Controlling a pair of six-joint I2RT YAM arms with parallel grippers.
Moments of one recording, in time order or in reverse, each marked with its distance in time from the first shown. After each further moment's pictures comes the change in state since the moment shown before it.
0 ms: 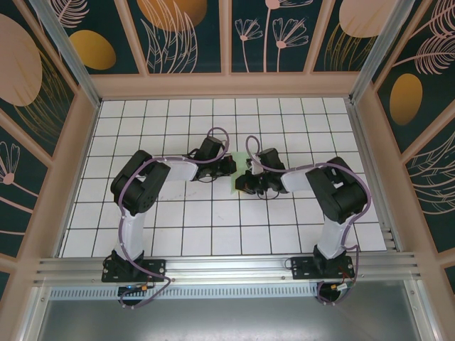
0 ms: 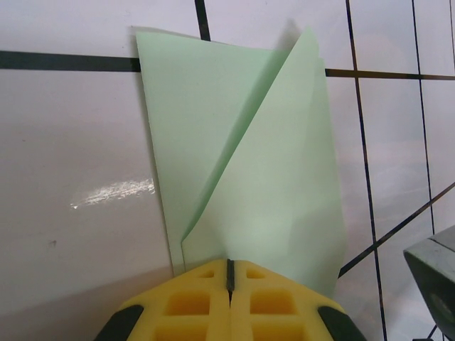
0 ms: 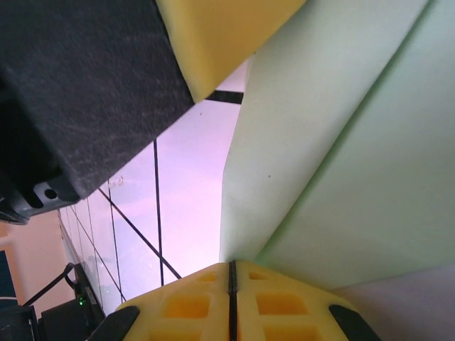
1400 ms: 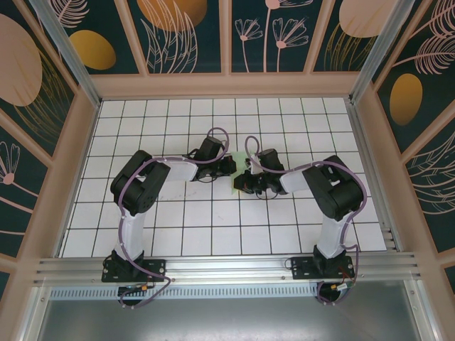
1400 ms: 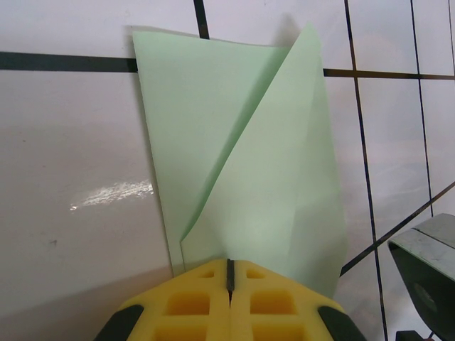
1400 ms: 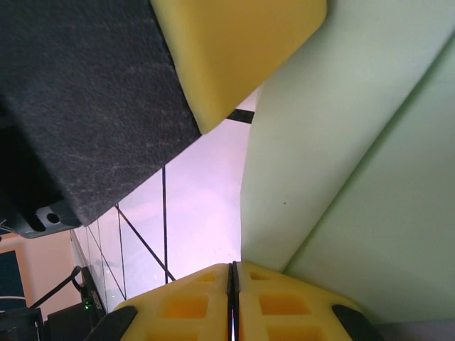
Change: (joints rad) left arm 0.000 -0.002 -0.005 0.006 -0.001 0.005; right arm 0.000 0.039 -0.009 0.100 -0.018 0.026
